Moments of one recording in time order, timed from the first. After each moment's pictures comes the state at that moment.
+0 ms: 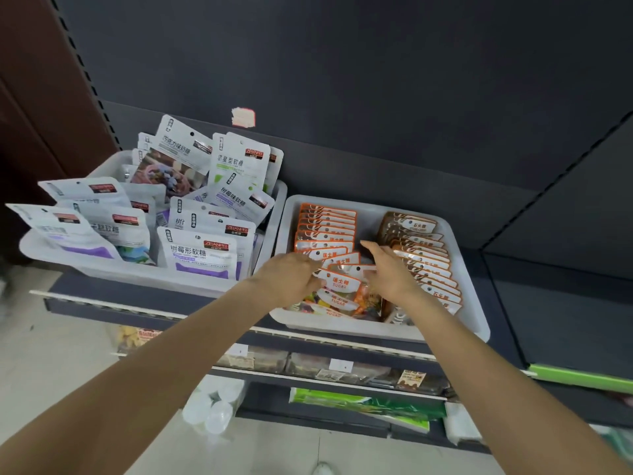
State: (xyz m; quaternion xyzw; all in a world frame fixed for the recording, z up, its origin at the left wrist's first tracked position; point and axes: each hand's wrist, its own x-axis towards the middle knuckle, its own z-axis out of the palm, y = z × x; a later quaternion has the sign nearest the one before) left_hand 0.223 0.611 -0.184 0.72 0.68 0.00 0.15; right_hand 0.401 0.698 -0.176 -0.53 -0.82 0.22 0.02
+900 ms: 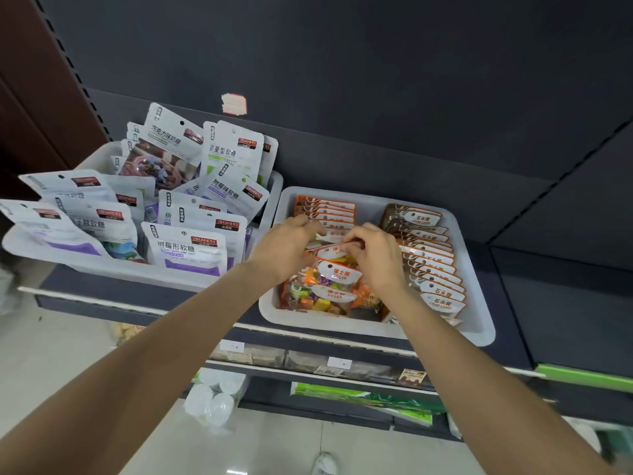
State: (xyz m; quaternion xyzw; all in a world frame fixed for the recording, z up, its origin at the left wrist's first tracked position) left_hand 0.222 0.639 -0.176 0.68 0.71 0.15 0.11; right_hand 0.384 0.706 -0.183 -0.47 -0.84 0.17 0.20
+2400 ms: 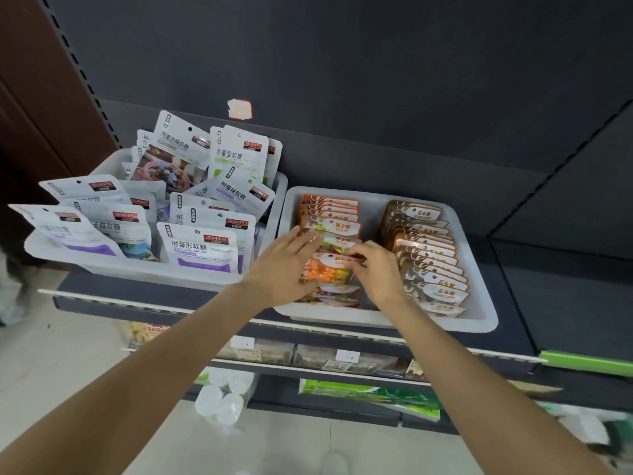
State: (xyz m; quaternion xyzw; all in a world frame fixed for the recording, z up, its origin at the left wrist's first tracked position) left_hand 0.218 0.599 -0.188 0.71 0.69 0.04 0.13; right_hand 0.390 0.672 -0.191 -0.46 -0.84 0.22 0.18
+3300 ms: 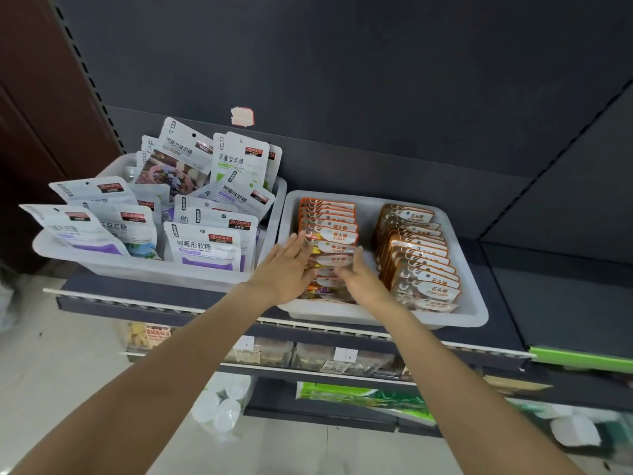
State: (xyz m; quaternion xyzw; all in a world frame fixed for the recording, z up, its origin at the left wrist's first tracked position) left_hand 0.223 0.593 -0.193 0.69 0.71 0.05 0.16; right_hand 0.380 0.639 -0.176 -0.52 -0.69 0.48 0.12
